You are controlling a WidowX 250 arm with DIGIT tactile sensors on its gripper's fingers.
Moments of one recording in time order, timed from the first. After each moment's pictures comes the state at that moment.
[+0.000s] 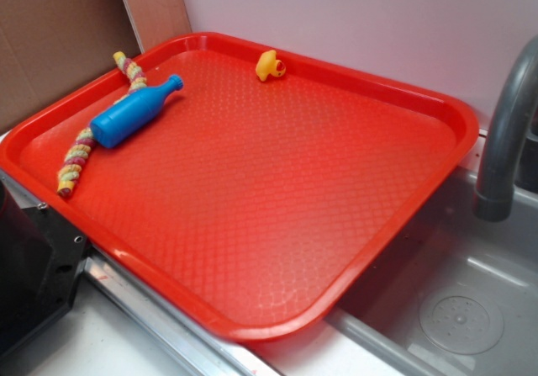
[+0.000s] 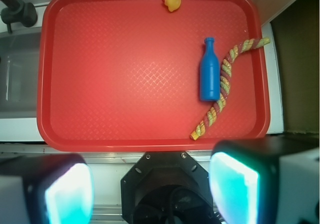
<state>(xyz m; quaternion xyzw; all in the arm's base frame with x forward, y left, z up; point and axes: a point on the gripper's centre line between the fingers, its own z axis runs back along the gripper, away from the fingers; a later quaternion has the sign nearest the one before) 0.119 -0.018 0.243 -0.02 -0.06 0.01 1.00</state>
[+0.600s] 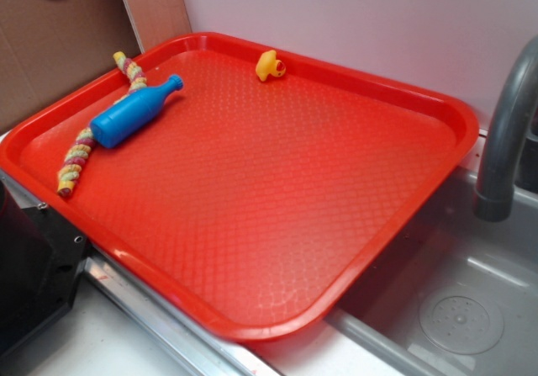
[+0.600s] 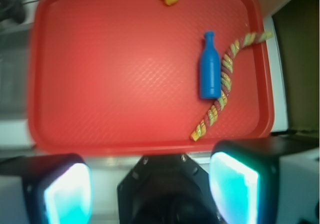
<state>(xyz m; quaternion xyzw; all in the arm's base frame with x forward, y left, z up) 0.133 0.012 0.191 0.01 -0.03 0.12 0.99</state>
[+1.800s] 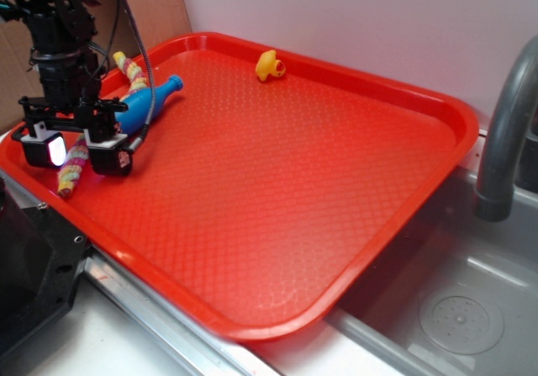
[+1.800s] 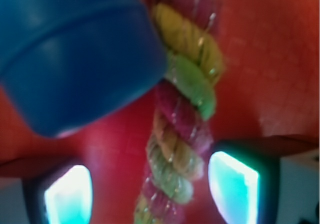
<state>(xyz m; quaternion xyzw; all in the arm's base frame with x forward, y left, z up) 0.136 0.085 0.012 0.01 0.12 0.26 0.96</state>
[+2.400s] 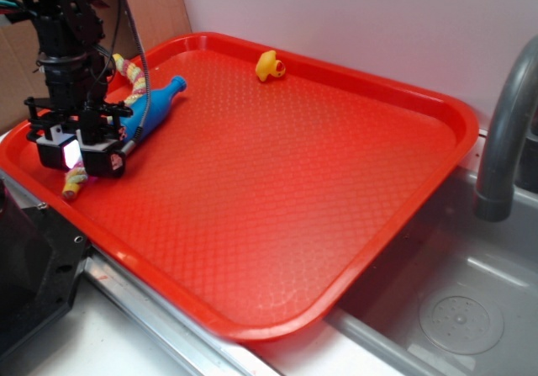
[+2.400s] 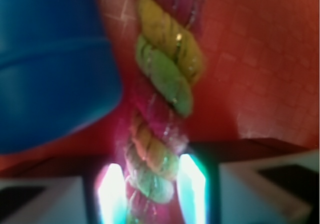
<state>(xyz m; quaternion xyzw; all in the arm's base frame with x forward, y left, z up) 0.133 0.082 0.011 0.01 0.11 0.26 0.96</state>
